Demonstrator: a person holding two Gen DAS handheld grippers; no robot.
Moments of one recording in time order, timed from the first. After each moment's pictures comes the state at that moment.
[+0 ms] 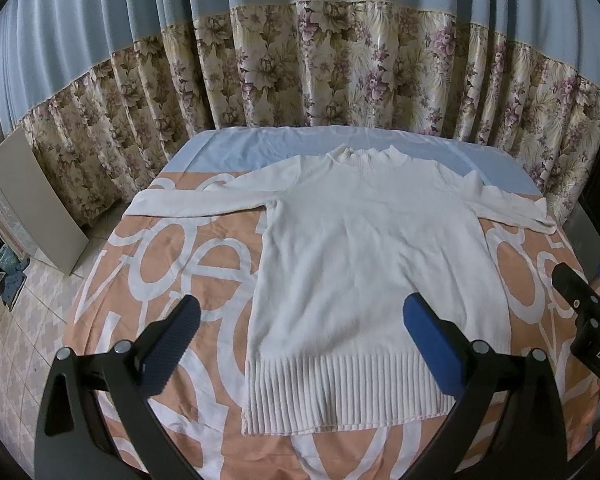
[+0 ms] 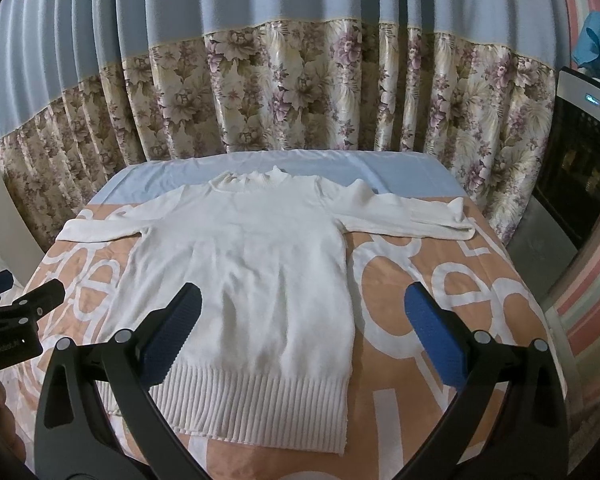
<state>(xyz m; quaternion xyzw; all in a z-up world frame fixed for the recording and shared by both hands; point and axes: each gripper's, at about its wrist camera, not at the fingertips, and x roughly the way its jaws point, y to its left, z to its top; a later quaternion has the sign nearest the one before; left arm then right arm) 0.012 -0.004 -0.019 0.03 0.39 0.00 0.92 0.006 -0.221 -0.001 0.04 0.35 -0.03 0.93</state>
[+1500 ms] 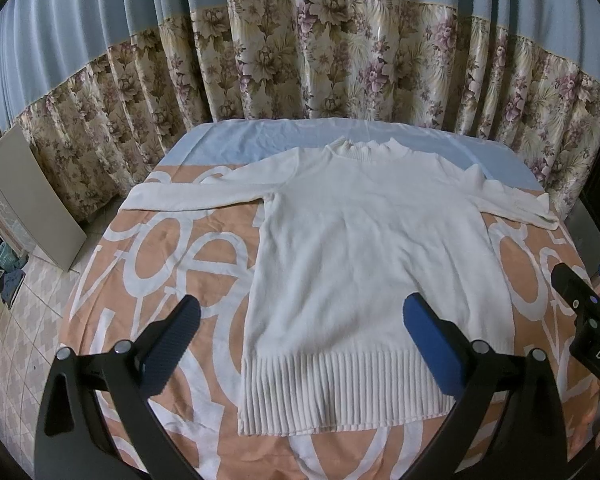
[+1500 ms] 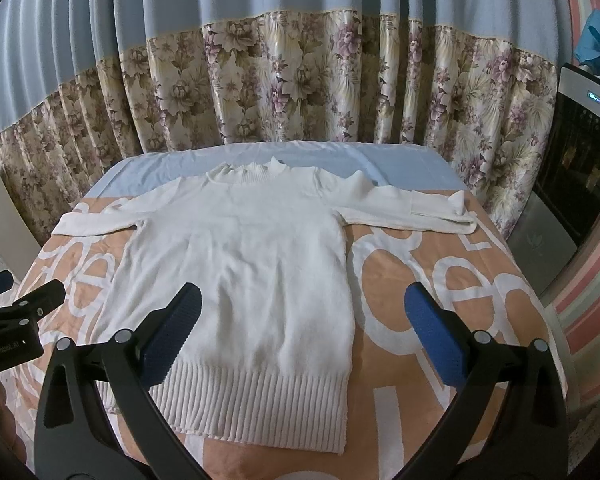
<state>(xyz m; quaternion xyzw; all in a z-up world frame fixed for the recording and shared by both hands) 0.016 -0.004 -0.032 0.03 0.40 0.00 0.92 0.006 -0.223 -0.007 0.04 0.36 -0.03 0.93</state>
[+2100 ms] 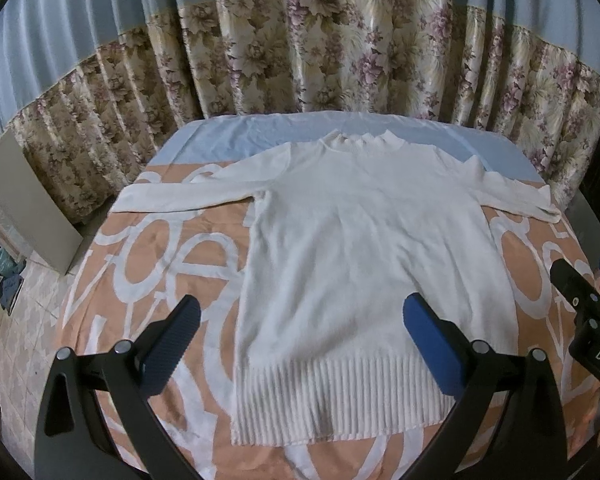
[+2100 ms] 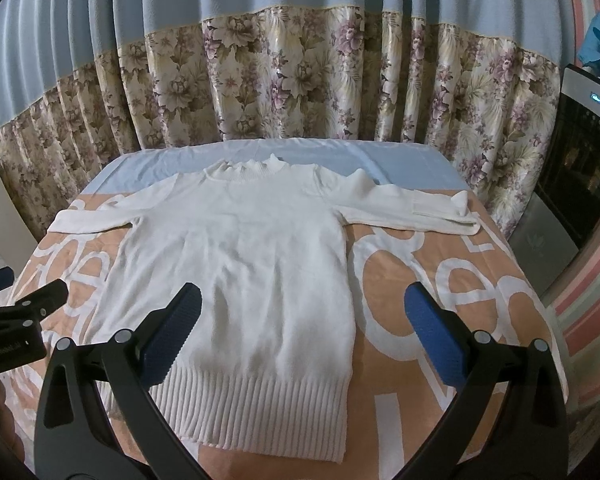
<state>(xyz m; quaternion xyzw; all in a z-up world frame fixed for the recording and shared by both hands) 0.036 -0.013 -0.042 0.04 0.41 -0.01 0.91 0.015 -0.225 -0.021 0.04 0.36 -0.04 0.93</state>
